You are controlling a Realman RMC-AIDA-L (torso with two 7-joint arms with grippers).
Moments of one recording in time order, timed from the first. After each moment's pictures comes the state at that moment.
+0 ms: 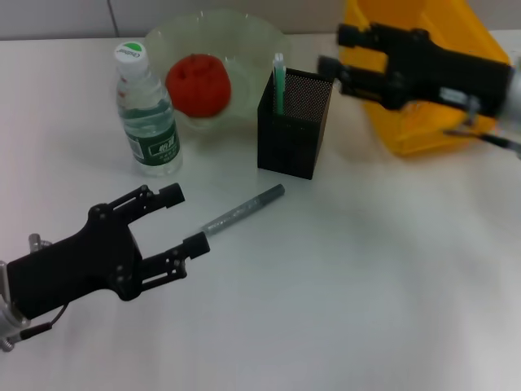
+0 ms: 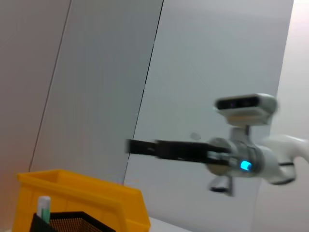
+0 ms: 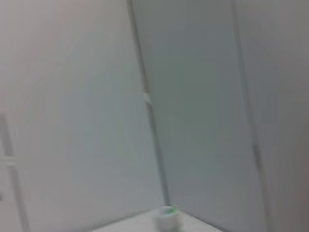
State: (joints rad) left arm -0.36 -2.06 0.53 0.29 1.89 1.81 -0.89; right arm 0.57 2.06 -0.86 -0.62 -1.58 -1.47 1.29
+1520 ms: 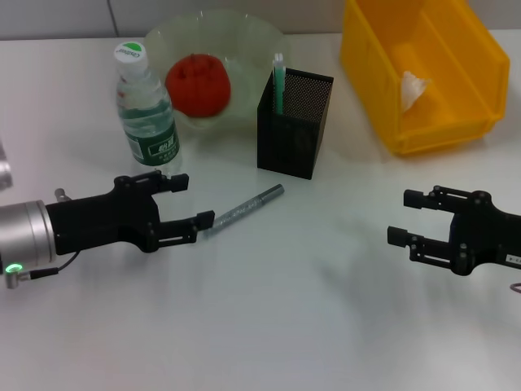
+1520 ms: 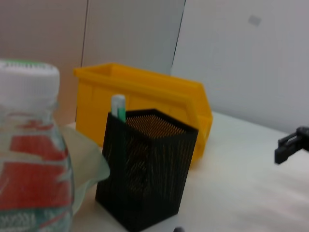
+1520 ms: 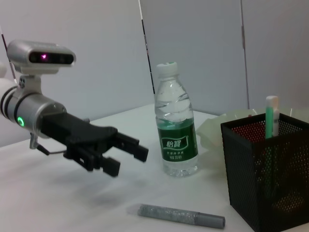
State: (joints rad) left arm -0.45 -2.07 0.79 0.51 1.90 1.42 -1.16; right arm 0.31 2.05 -0.80 -0.57 -1.80 -1.53 1.07
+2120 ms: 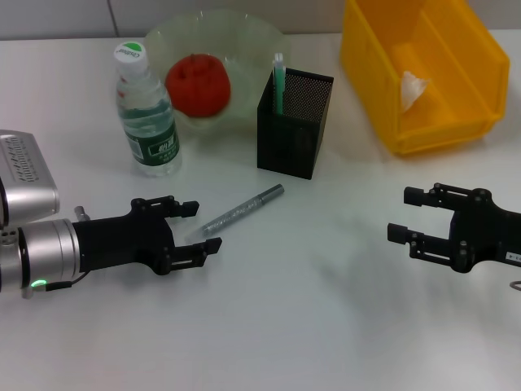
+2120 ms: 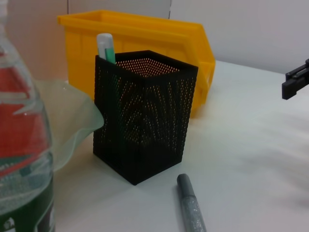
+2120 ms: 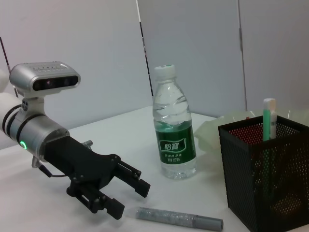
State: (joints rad) left arm -0.46 -2.08 0.90 0.45 1.89 1.28 -1.07; right arm 0.32 2.05 -0.80 -0.57 -1.80 -1.53 1.07
